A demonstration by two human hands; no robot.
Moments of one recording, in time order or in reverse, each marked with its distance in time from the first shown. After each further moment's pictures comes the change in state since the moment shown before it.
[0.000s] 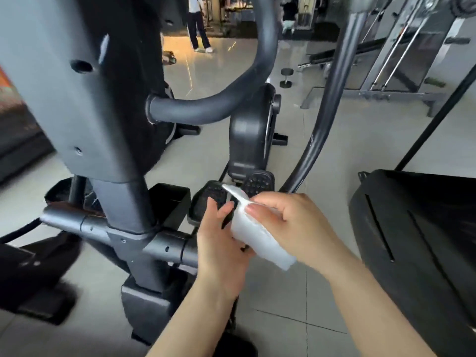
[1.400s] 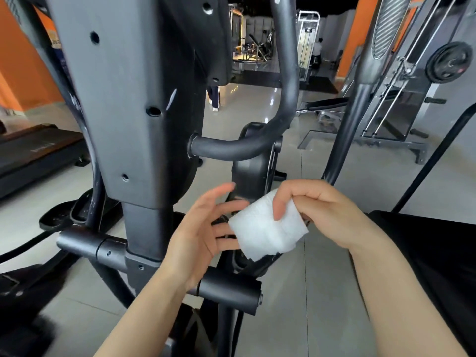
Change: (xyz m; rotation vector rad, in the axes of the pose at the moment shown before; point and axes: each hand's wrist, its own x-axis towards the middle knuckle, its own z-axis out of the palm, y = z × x) left_hand -0.001 0.091 -0.038 0.275 -0.426 0.337; right_hand 0.039 -0.050 -0.036 0.453 -0.198 -0.025
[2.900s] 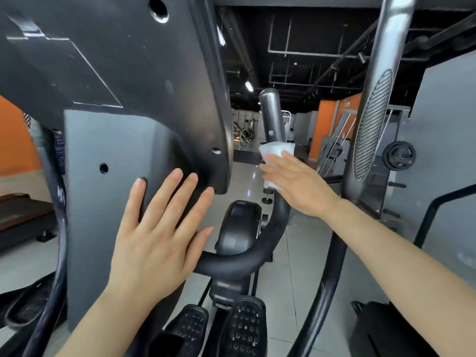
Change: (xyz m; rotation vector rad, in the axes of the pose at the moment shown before) left_hand 0.103 0.115 -0.022 2.061 0.586 1.390; right_hand 0.207 -0.020 -0.151 -1.611 0.308 -0.826
